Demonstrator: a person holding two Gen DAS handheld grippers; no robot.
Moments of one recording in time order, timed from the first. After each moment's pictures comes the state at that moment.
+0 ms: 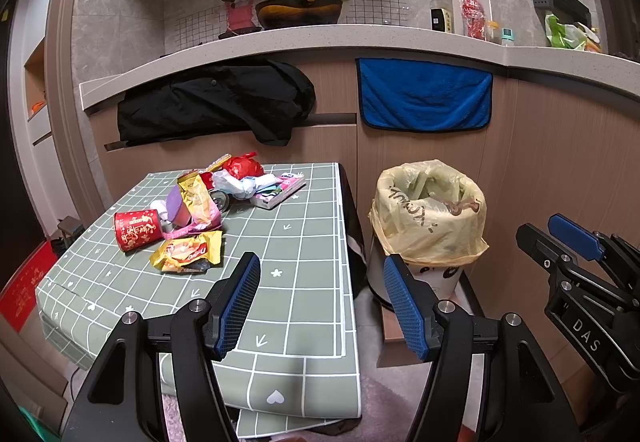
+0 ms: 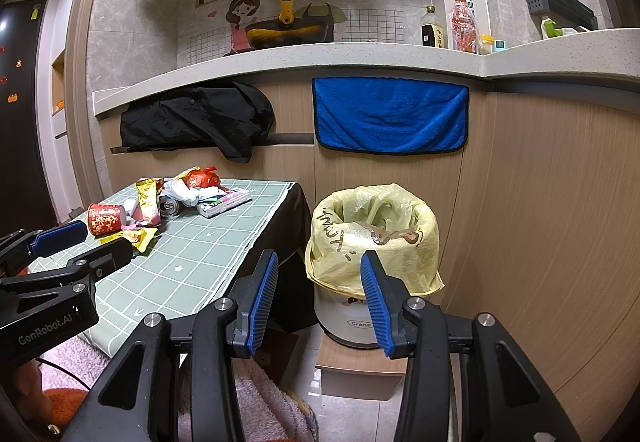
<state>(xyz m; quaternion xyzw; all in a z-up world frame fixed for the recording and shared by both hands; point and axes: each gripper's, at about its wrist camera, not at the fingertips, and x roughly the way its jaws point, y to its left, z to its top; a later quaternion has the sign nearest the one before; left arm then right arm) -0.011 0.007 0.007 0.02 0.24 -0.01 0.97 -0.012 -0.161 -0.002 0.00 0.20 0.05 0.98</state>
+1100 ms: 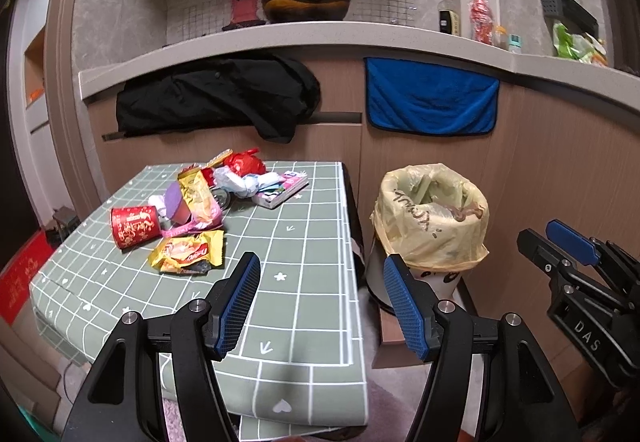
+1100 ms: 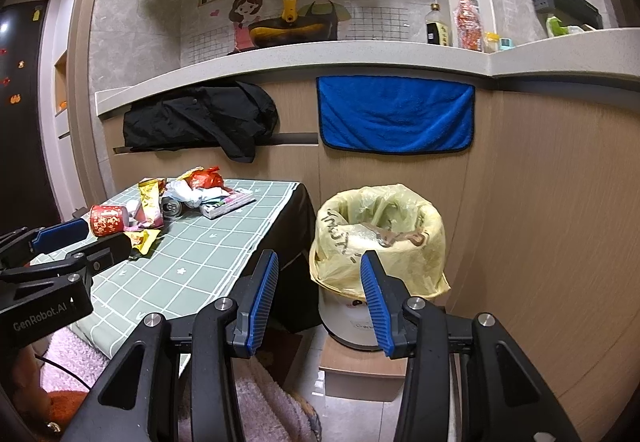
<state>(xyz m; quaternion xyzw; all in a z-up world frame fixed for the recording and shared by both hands) 0.000 0.012 0.013 0.00 0.25 -0.02 0.97 0.005 -0.159 0.001 -0.01 0.20 0.06 0.98</state>
